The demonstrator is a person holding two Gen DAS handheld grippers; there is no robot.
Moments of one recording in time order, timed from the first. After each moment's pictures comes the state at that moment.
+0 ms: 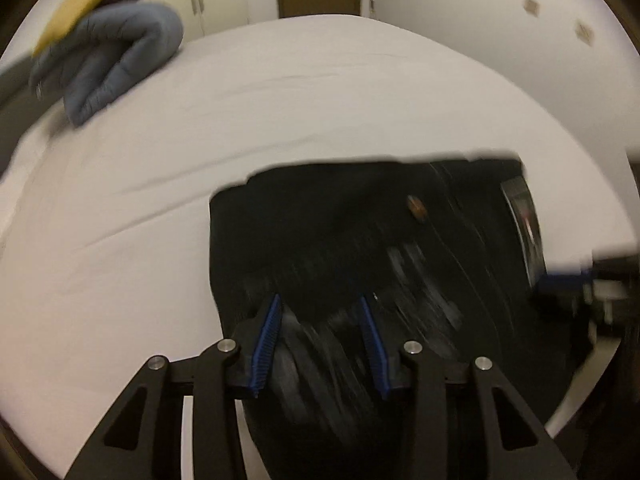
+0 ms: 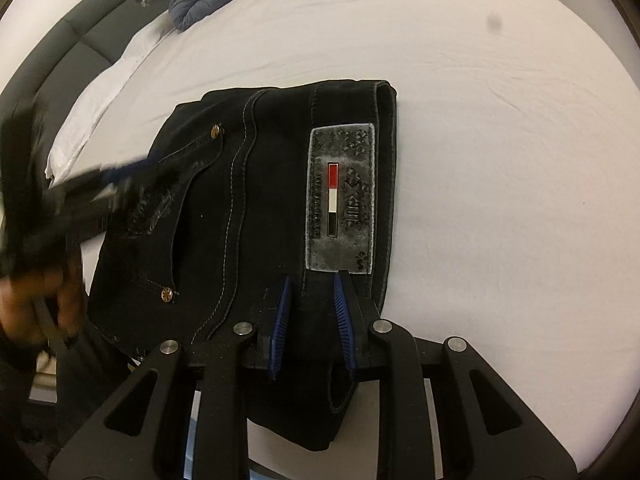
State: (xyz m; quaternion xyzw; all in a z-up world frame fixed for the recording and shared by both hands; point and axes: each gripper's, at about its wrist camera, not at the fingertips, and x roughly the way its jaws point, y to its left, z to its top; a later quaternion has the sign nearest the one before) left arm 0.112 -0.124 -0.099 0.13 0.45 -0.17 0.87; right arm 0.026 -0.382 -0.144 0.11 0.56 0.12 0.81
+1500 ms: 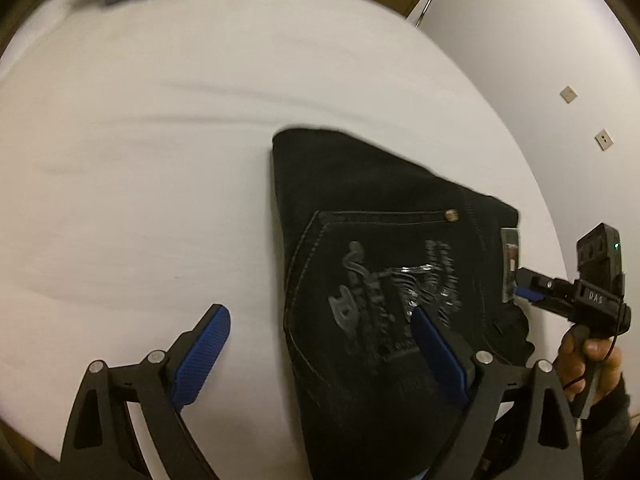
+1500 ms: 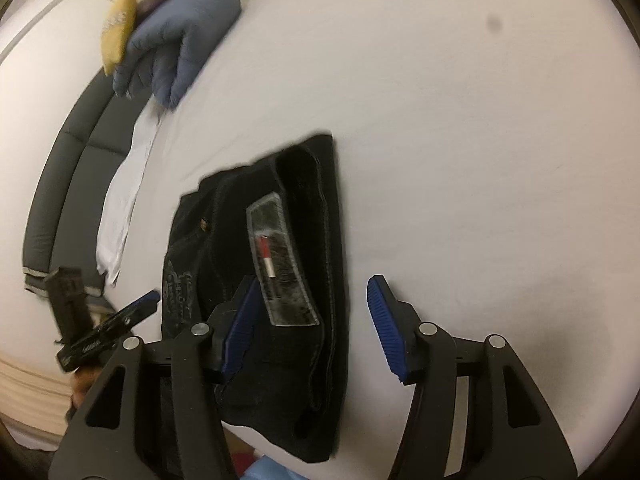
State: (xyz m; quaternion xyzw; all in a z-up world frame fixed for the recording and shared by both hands) left arm 0.151 -0.038 -0.106 -0.10 0.56 -0.18 0.80; right arm 0.041 -0.468 -0.153 0.31 0.54 0.12 0.77
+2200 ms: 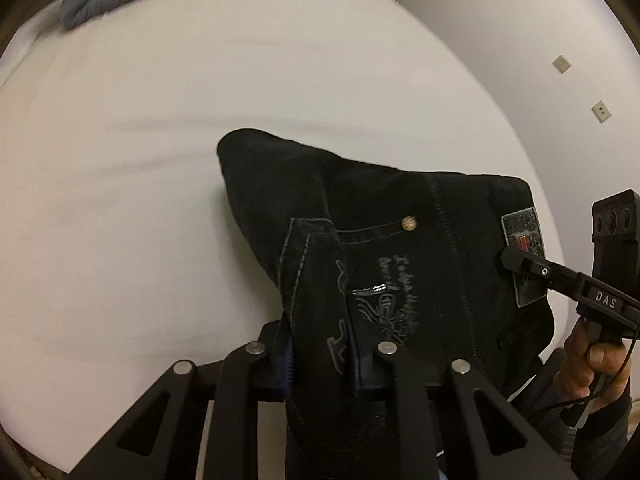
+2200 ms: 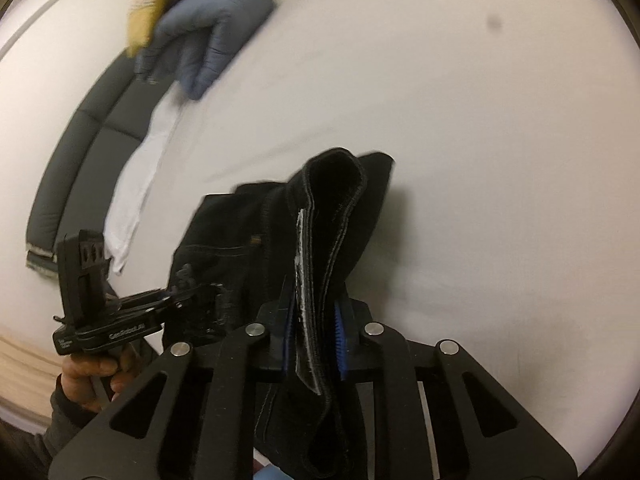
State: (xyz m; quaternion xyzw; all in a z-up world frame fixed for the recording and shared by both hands) left arm 0.170 -0.091 -0.062 -0.05 0.56 -0.21 0.80; right arm 0.078 -0.425 -0.112 0.27 0.51 0.16 0.80
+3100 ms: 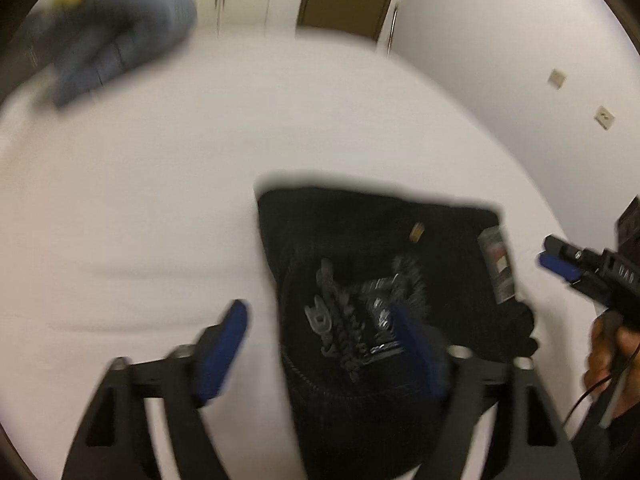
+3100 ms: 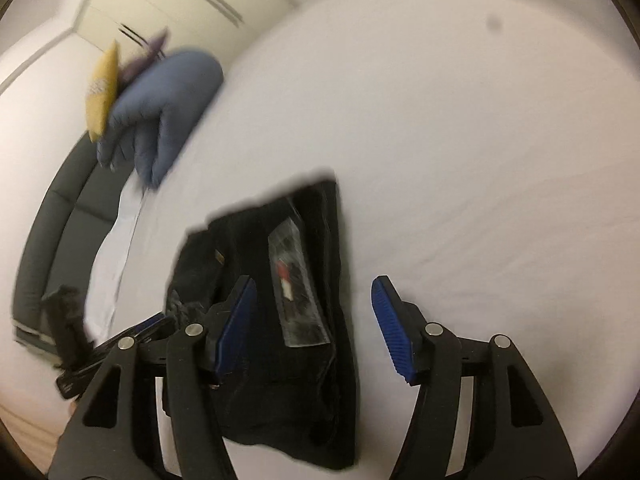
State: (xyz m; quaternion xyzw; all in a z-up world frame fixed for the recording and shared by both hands) left arm 0.179 -0.138 -0.039 0.00 0.42 -0.18 0.89; right arm 0.155 -0.535 -0.103 0.30 0.41 0.04 0.86
